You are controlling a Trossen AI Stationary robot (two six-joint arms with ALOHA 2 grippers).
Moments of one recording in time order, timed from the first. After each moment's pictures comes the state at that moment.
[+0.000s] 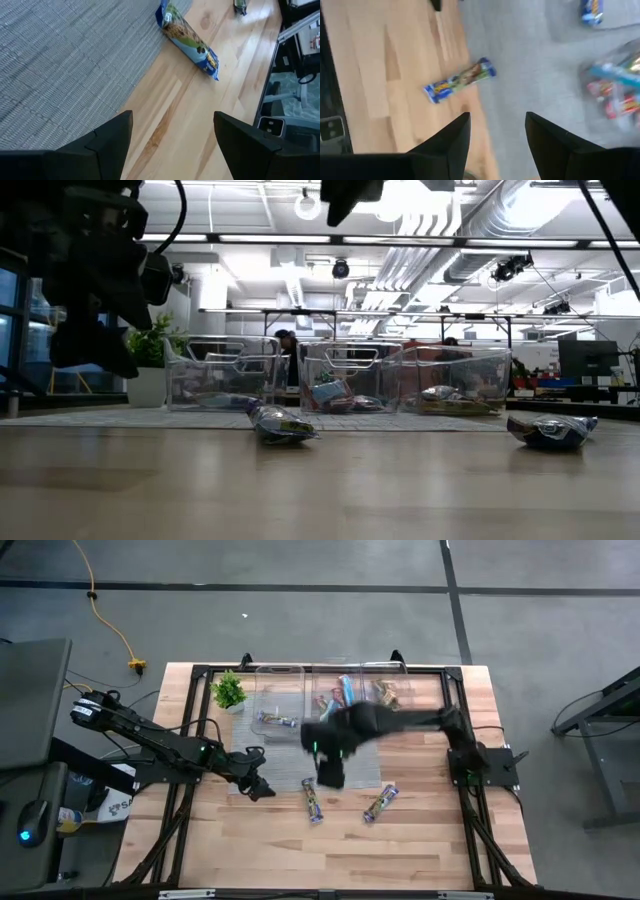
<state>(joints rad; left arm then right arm) -0.28 1.10 0.39 0.00 0.02 -1.13 0.10 2.10 2.32 -1.43 0.01 0.29</state>
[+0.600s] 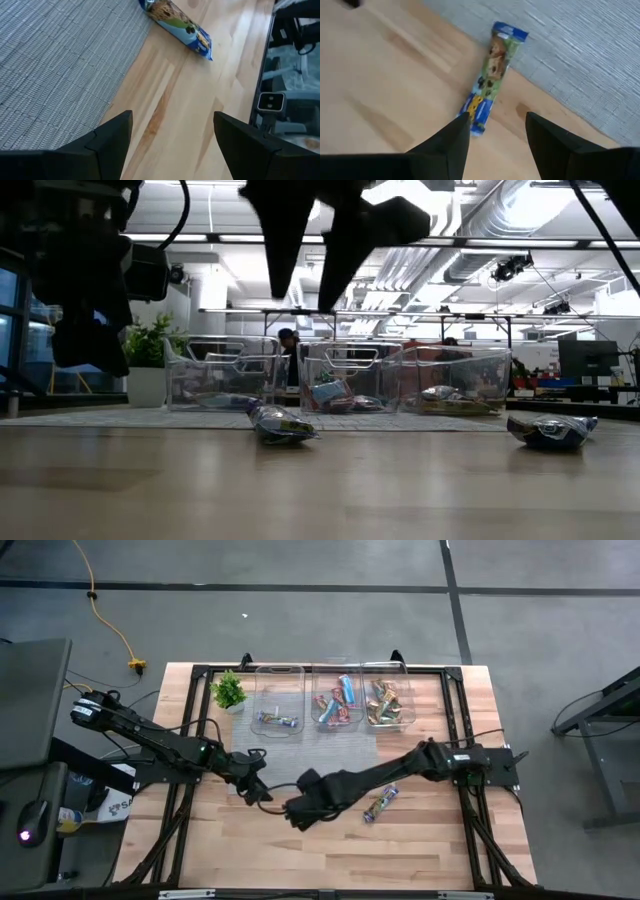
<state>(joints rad) -0.28 1.10 0.39 0.00 0.10 -1.02 0.34 2.37 2.32 -1.34 0.23 1.21</state>
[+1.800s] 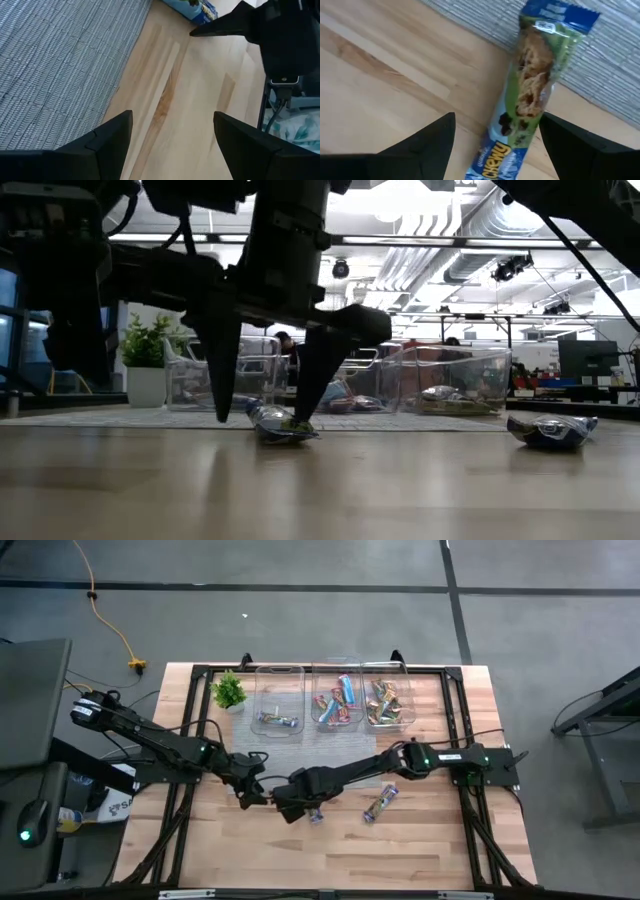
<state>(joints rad) -0.28 1.10 0.39 -0.06 0.16 -0.91 0.24 2.55 2.32 -1.18 0.02 1.26</state>
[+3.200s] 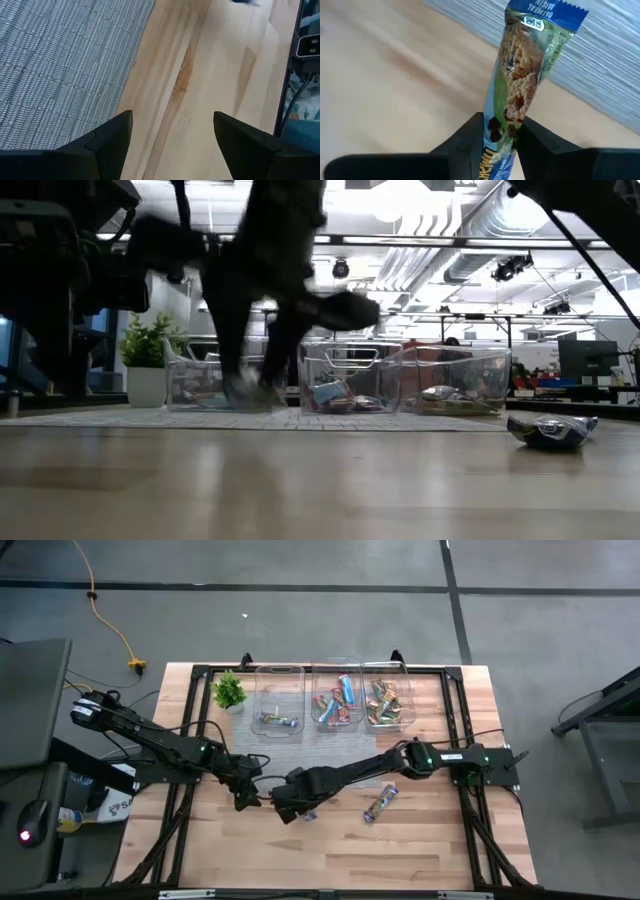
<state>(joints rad) -0.28 1.10 0.39 -0.17 0.20 -0.83 0.24 2.53 2.32 -1.13 0.05 1.25</state>
